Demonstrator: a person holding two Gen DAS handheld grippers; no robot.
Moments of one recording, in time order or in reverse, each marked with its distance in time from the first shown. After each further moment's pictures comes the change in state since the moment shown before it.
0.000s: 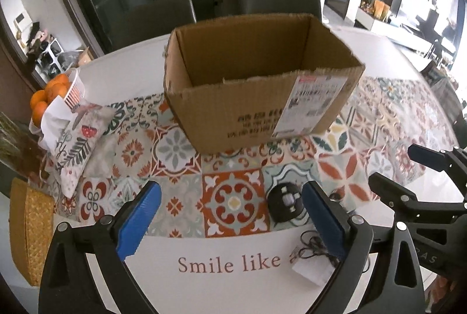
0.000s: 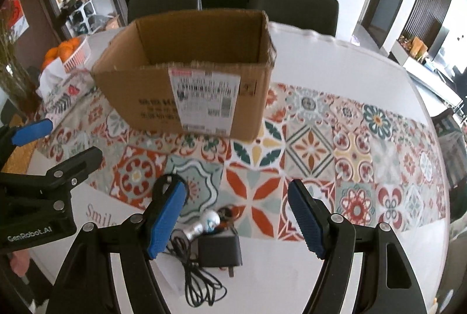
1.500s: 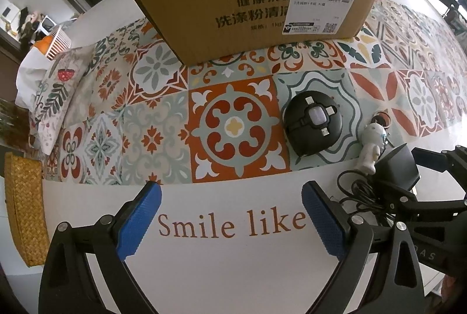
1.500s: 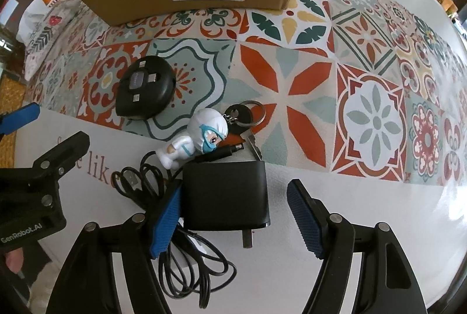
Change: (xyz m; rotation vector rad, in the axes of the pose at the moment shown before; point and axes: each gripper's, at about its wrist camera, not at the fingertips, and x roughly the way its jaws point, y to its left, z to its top) left arm 0.080 -0.013 -0.059 0.048 0.265 0.060; right arm 0.108 0.014 -0.072 0.019 0.351 0.103
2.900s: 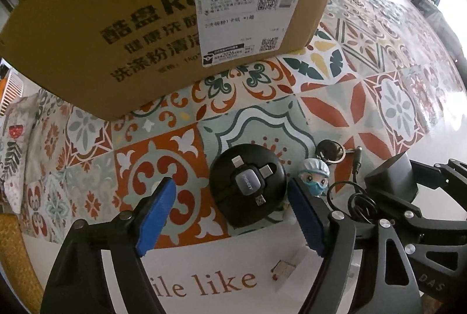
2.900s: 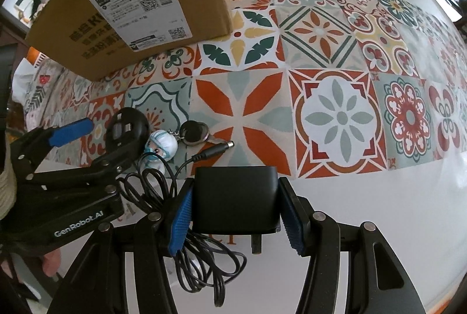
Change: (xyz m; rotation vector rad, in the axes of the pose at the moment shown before) left arm 0.026 -0.048 0.053 0.146 -0.031 -0.143; right arm -0.031 -0.056 0.002 0.202 -0.090 0.048
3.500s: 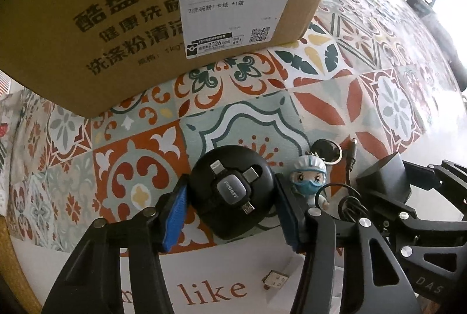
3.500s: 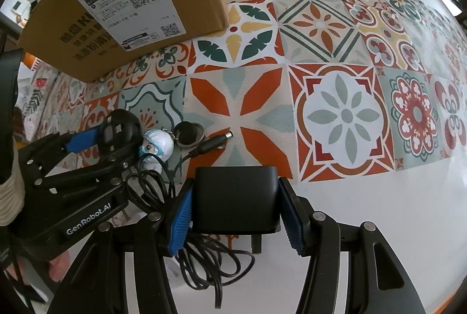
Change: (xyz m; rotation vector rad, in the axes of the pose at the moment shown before) left arm 0.016 -0.002 0.003 0.000 0.010 -0.062; right arm 0.009 -0.003 0.004 0.019 0.010 0.007
